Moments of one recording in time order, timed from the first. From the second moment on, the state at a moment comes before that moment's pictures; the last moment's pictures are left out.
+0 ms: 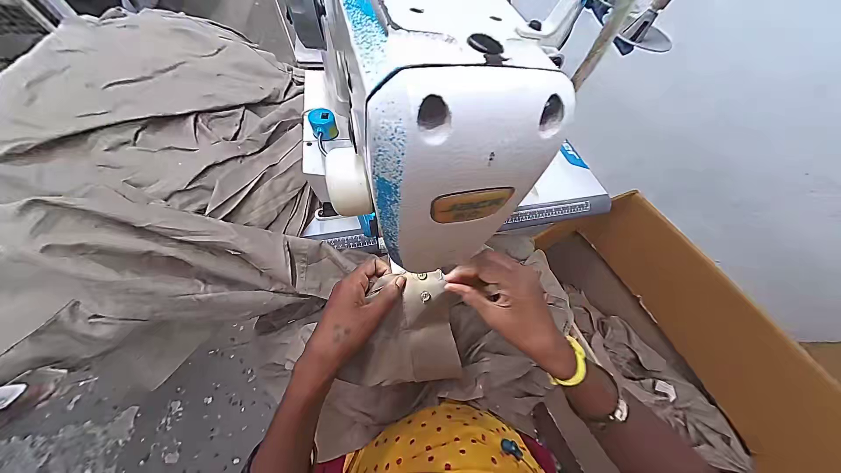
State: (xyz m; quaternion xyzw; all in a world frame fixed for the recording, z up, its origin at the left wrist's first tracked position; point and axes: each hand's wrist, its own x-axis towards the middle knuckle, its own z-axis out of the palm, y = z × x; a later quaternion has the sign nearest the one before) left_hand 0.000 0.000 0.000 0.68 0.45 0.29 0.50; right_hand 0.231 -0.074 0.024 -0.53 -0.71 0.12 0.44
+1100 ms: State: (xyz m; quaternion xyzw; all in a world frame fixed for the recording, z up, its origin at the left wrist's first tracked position) left_hand 0.033 0.027 -0.023 0.61 0.51 0.46 0.38; right_hand 0.224 -0.019 0.032 -0.31 -0.90 -0.24 0.21
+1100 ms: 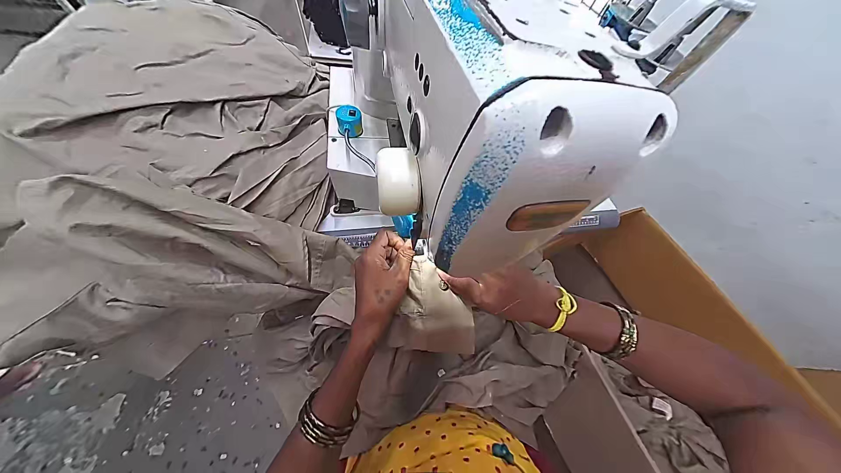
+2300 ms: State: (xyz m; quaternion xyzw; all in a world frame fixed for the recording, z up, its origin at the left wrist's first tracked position) left_hand 0.001 -0.001 -0.021 0.68 0.44 0.37 0.45; right_hand 0.208 -0.030 0.001 -0.51 -0.76 -0.09 0.38
